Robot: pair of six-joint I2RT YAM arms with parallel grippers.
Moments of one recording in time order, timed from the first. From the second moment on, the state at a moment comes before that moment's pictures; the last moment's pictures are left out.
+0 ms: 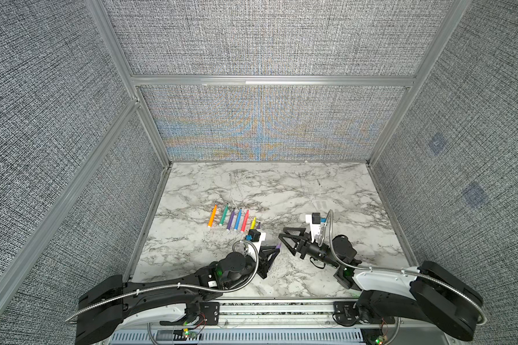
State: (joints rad) left arm -1.20 0.97 0.33 0.45 -0.22 -0.51; right arm 0.84 1.24 0.23 1.11 -0.27 0.74
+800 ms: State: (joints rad) left arm -1.20 0.98 0.34 0.43 -0.24 -0.48; right arm 0.89 1.27 0.28 1.09 -0.24 0.68
